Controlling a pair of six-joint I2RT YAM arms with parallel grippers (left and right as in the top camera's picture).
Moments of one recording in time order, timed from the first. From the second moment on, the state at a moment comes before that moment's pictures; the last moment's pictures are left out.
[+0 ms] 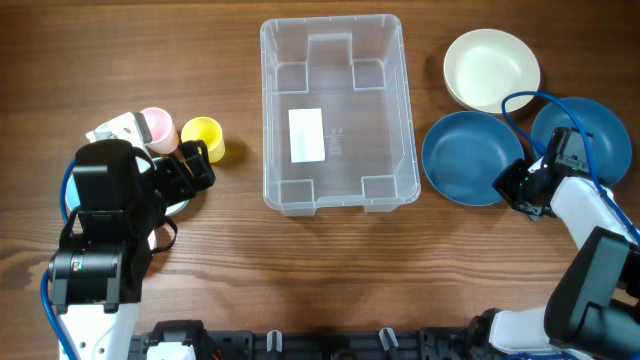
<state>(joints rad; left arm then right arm) 0.00 0.90 0.99 -0.79 0.05 -0.41 -0.38 1.61 0.79 -0.45 -0.12 0.42</state>
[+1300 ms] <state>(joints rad) 0.00 0.90 0.99 -0.80 0.05 -0.41 0.31 1.74 1.80 -0.95 -0.05 0.25</state>
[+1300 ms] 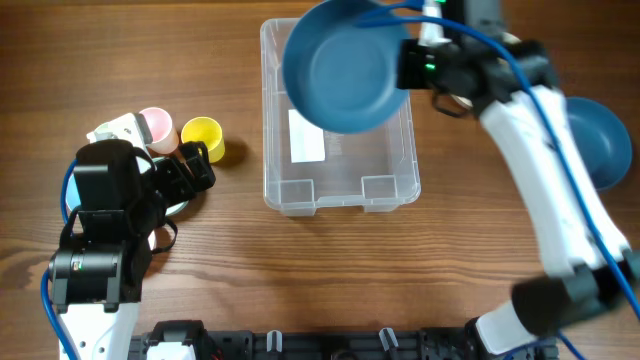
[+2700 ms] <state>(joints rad) 0.00 0.90 0.99 -0.83 0.05 -0.41 -0.14 1.85 1.70 -0.97 0.09 0.79</state>
